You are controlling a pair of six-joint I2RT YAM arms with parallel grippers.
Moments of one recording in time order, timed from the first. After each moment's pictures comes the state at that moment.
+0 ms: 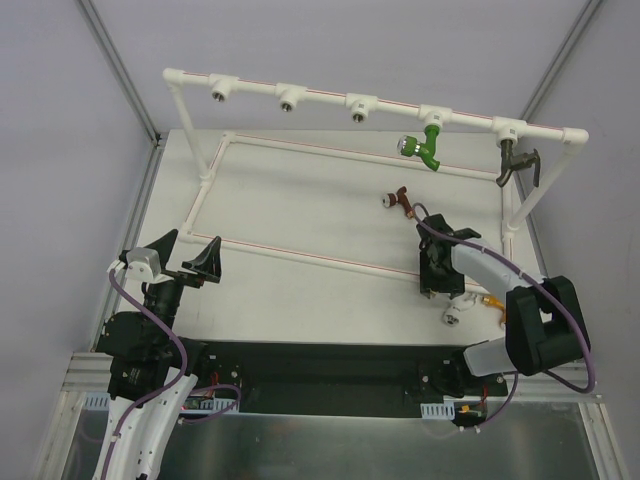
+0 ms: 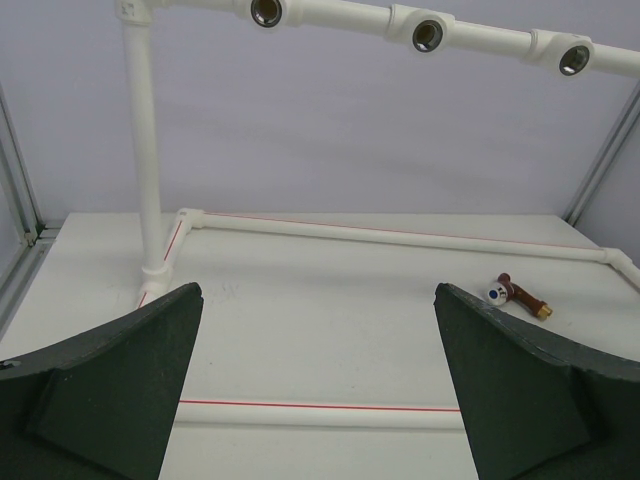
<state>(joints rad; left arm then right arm) -0.25 0.01 0.48 -0.17 -0.03 -0.16 0.32 1.41 0.78 -0.83 0.26 0.36</state>
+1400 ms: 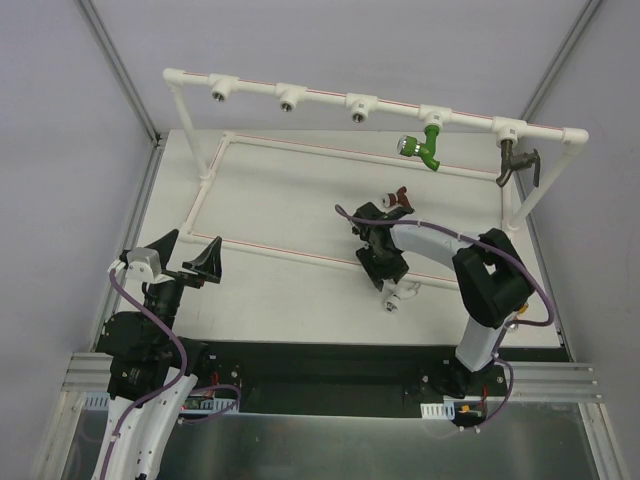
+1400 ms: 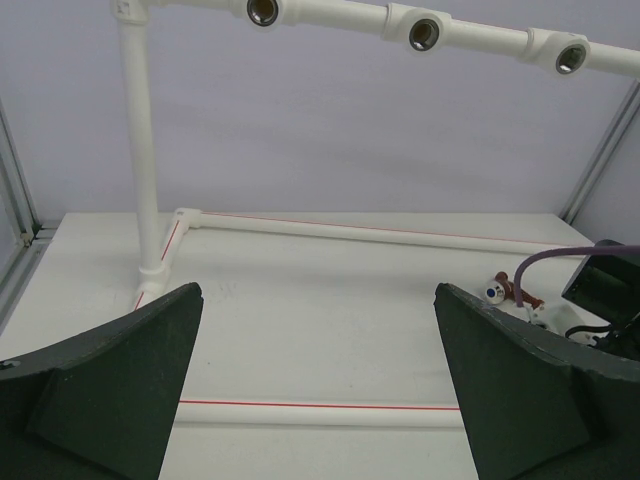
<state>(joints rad) -0.26 0.01 0.48 -0.17 -0.03 -0.16 0.66 1.77 1.15 -0.88 0.09 0.14</state>
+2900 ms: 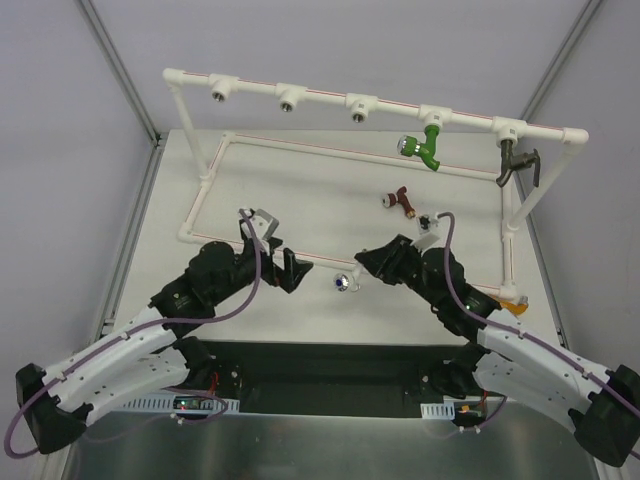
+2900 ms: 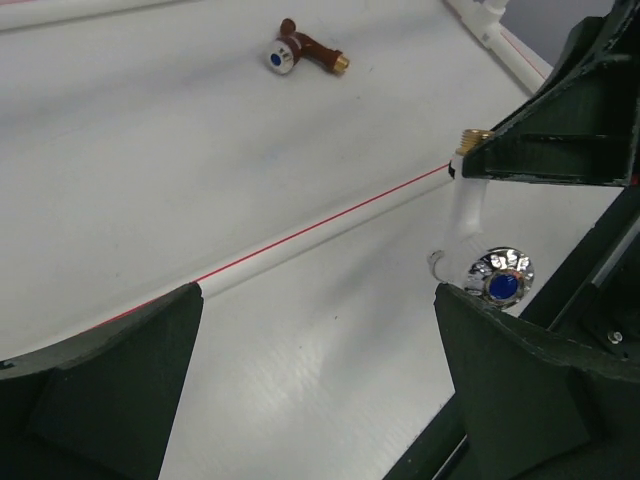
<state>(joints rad) -0.72 0.70 0.63 -0.16 0.08 -0.25 0.79 0.85 0.51 0.05 0.02 0.91</state>
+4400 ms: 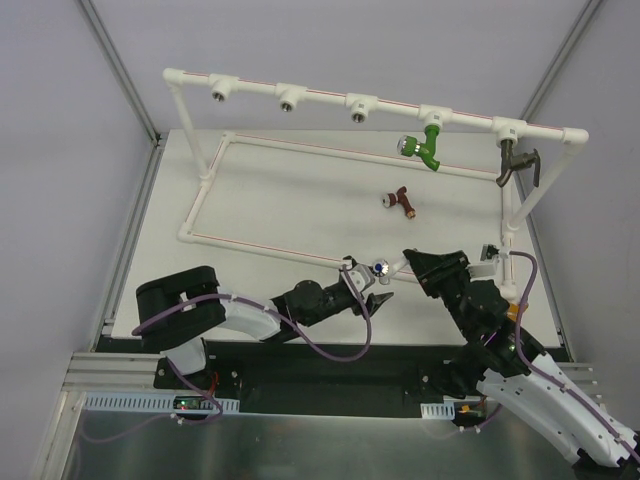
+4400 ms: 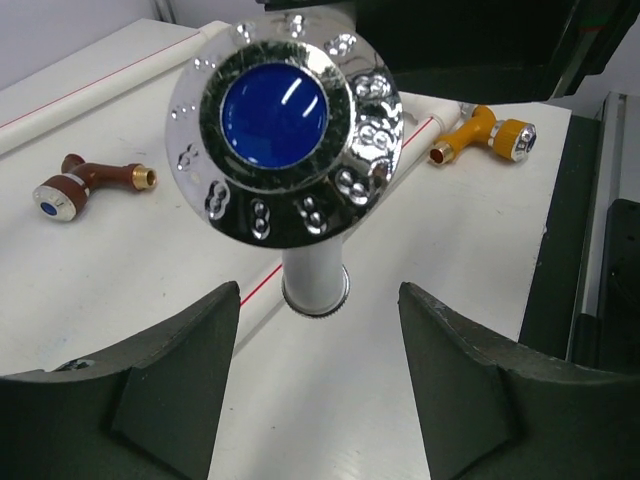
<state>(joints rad) -1.23 1.65 0.56 1.12 -0.12 0.02 0.79 0.30 0.40 -0.25 0.43 1.22</state>
